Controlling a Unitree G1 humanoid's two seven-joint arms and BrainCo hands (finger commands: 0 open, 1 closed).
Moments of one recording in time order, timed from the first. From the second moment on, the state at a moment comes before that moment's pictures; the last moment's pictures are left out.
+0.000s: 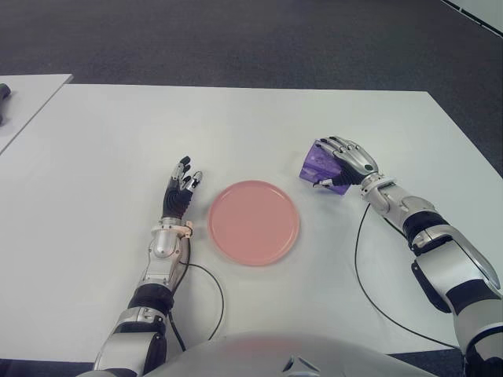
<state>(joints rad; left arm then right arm) -0.15 0.09 0.10 0.69 0.06 -0.60 0.07 -0.74 -0.59 0.58 1.18 -0.87 -0.56 -0.54</state>
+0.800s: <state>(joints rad) -0.14 0.09 0.10 0.67 0.06 -0.56 0.07 -0.72 -0.58 0.59 1.22 -0.86 -0.54 -0.56</state>
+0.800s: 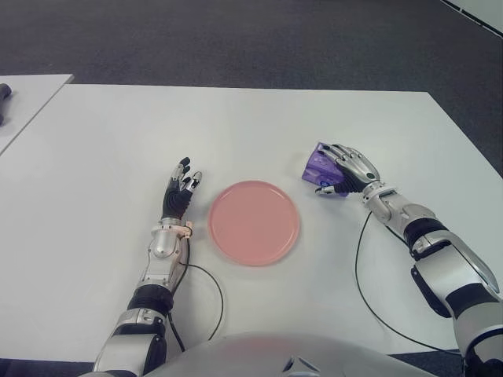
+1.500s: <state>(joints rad) -0.13 0.08 0.10 0.66 0.06 -0.56 0.07 -0.71 -0.50 0.57 1.28 -0.80 -0.43 -0.58</state>
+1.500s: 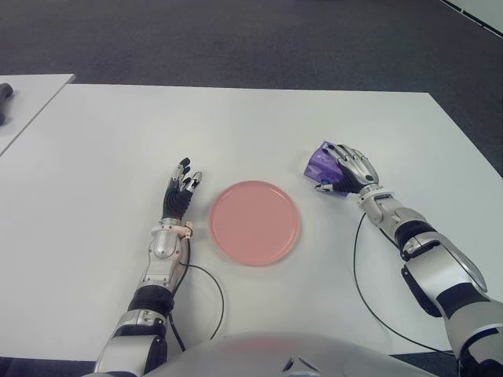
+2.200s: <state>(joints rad) -0.12 0.09 0.10 0.66 0.06 -0.58 0.07 -0.71 -0.37 0.54 1.30 -0.74 -0.31 -0.70</state>
